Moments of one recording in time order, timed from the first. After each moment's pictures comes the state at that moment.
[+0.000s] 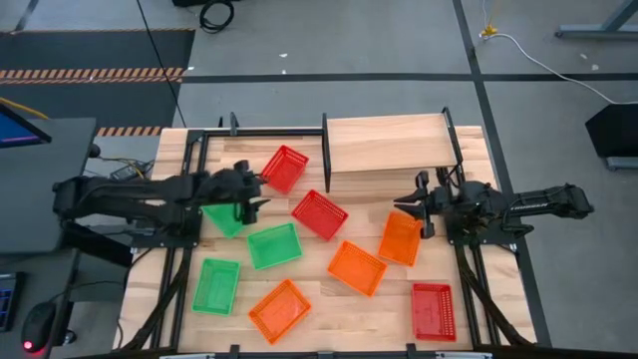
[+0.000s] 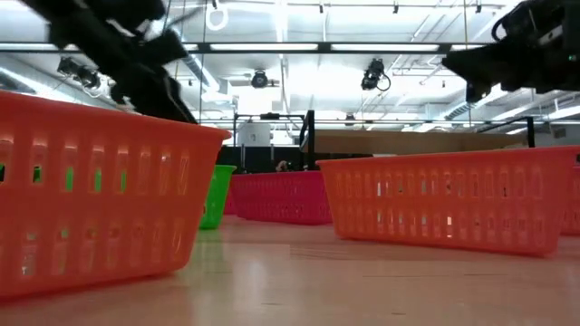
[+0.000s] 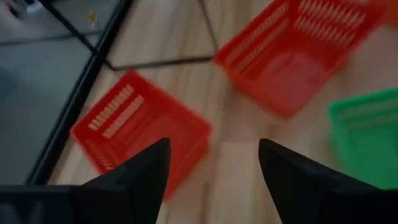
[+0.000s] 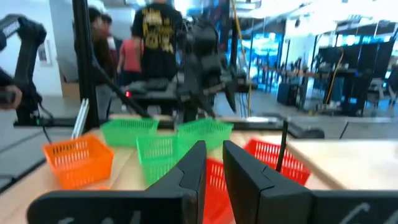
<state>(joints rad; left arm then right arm) 0.17 0.98 0.55 -0.25 -0.23 0.22 0.00 0.26 0.01 0.39 0.03 -0.05</state>
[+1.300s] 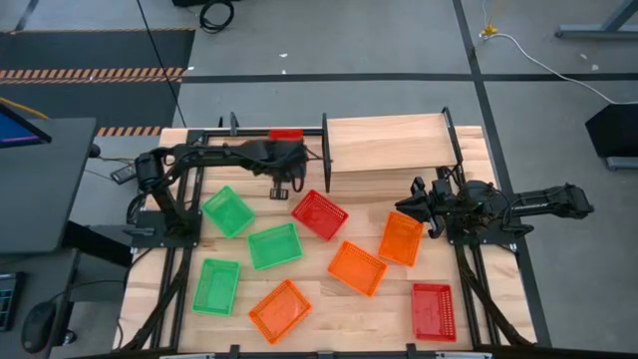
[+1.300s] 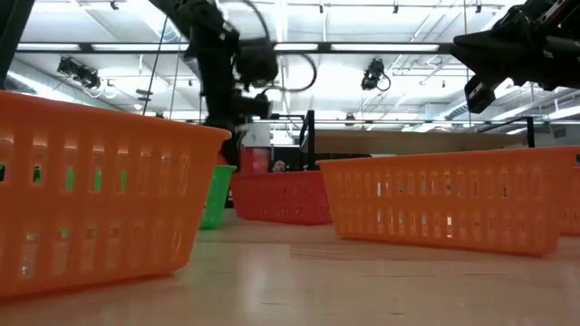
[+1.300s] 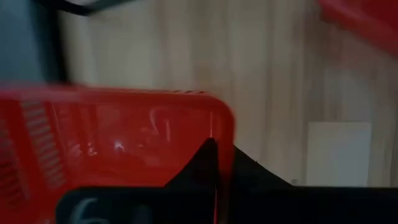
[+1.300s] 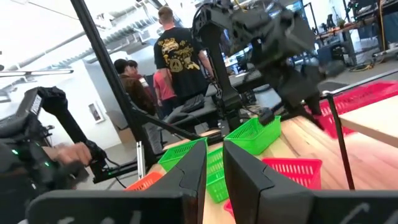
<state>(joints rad) 0.34 1.75 1.26 -0.74 -0.27 0.49 0.00 0.26 0.01 0.42 -0.05 0.38</state>
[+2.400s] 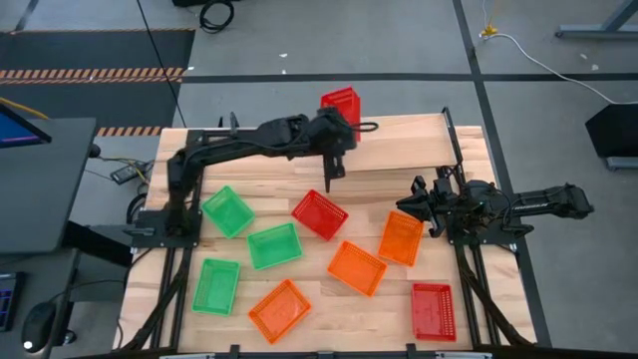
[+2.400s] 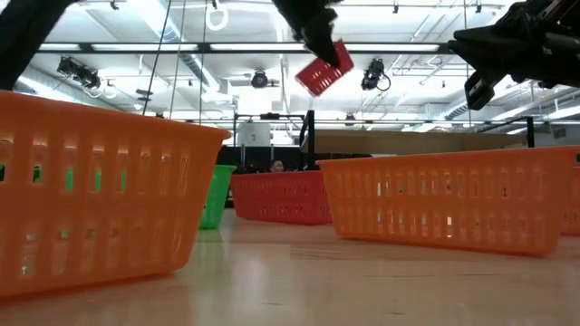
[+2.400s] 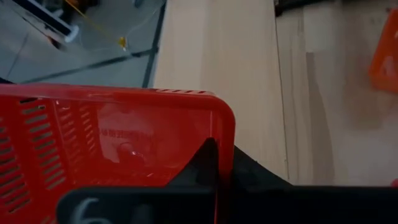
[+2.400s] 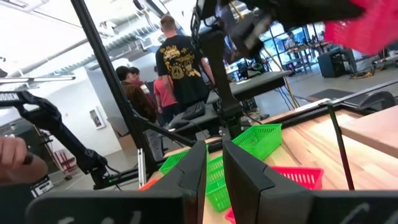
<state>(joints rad) 0.21 1.99 2.07 -0.78 -0.31 0.40 0.00 0.26 0.01 0.46 -0.05 0.38</state>
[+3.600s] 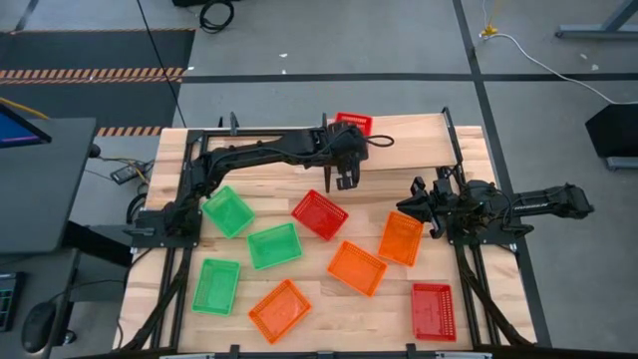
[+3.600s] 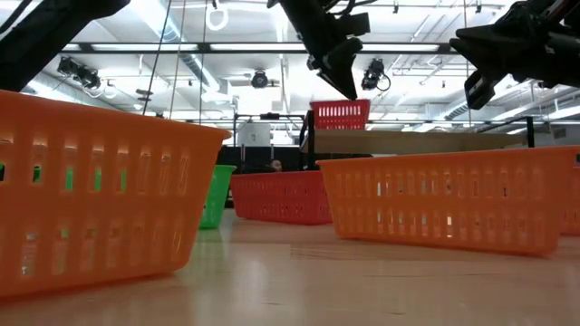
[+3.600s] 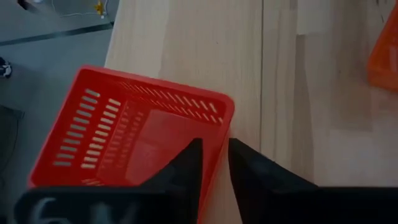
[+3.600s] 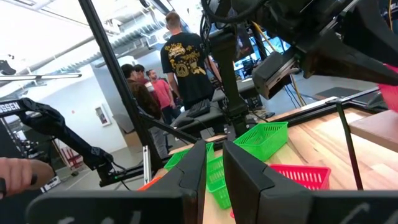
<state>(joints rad) 0.19 2.16 2.17 -0.84 -0.31 0.27 0.00 0.26 0.01 0.45 -0.07 0.38</state>
